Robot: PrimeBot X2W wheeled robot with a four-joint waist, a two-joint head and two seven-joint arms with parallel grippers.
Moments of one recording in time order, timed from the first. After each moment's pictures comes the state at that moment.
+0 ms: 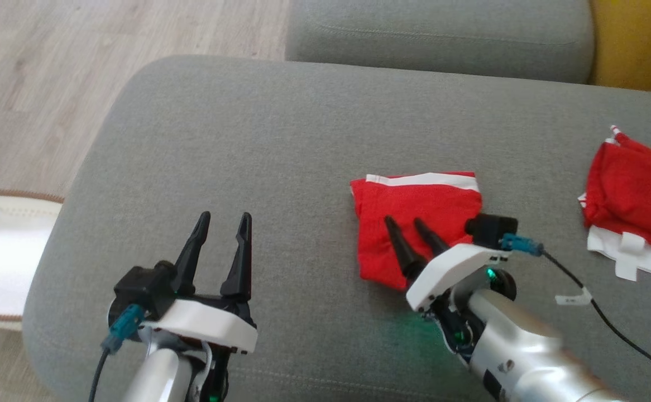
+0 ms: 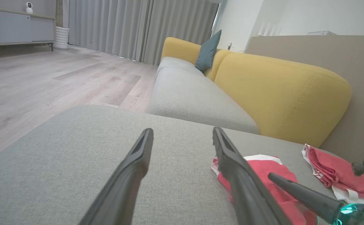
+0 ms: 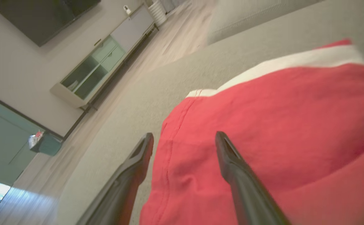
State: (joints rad) left arm -0.08 0.05 -0.31 0.17 -0.33 0.00 -0.26; right arm -0.59 -0.06 0.90 0.98 1.13 0.12 -0.25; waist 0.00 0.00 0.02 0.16
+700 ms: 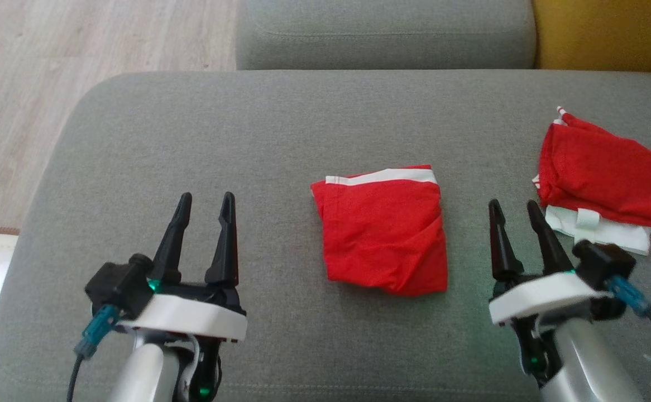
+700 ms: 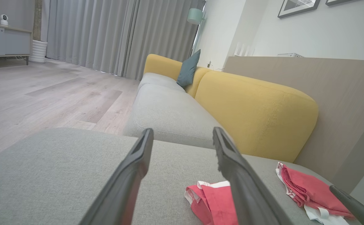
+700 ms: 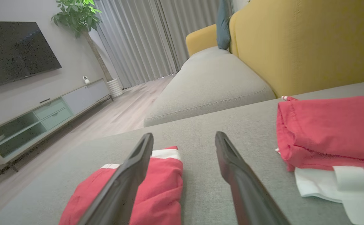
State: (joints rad) left arm -0.07 0.05 -0.27 0.05 -0.35 0.02 -0.26; right arm -0.22 -0.07 0.13 0.49 0.37 0.12 -0.25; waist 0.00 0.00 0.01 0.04
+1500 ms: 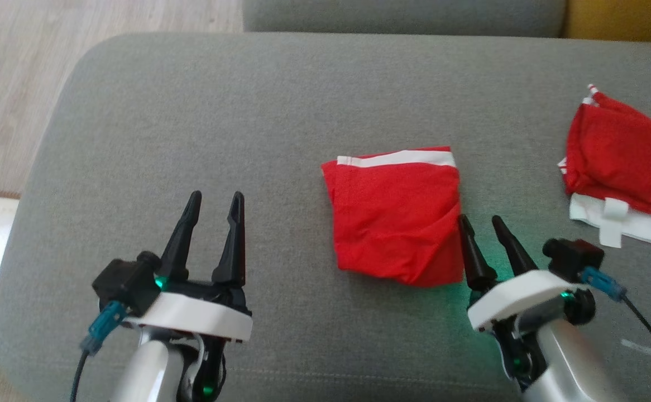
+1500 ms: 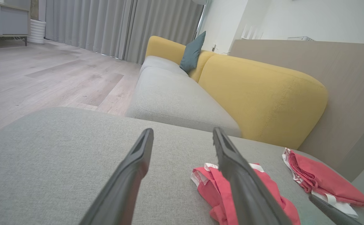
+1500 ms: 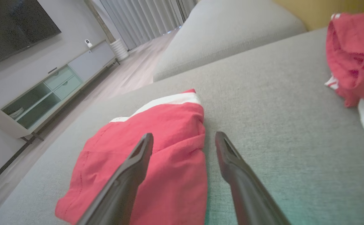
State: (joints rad) left arm -0.07 0.05 -0.28 0.06 -0.35 0.00 -0.26; right arm -0.18 -0.05 0.19 0.43 0.43 0.12 -0.11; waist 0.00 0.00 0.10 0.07
